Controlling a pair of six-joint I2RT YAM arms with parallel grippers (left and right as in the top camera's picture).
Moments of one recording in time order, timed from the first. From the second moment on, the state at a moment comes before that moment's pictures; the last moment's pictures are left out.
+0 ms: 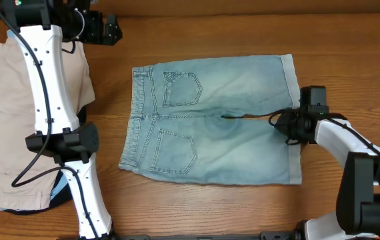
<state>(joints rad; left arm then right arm) 0.08 2.40 2.98 -1.69 0.33 0.17 -0.07 1.71 0.85 -0.35 -0.07 0.56</state>
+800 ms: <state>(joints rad) 0.07 2.34 2.97 -1.69 0.28 0.12 -0.22 1.55 1.28 -0.69 -0.17 0.47</state>
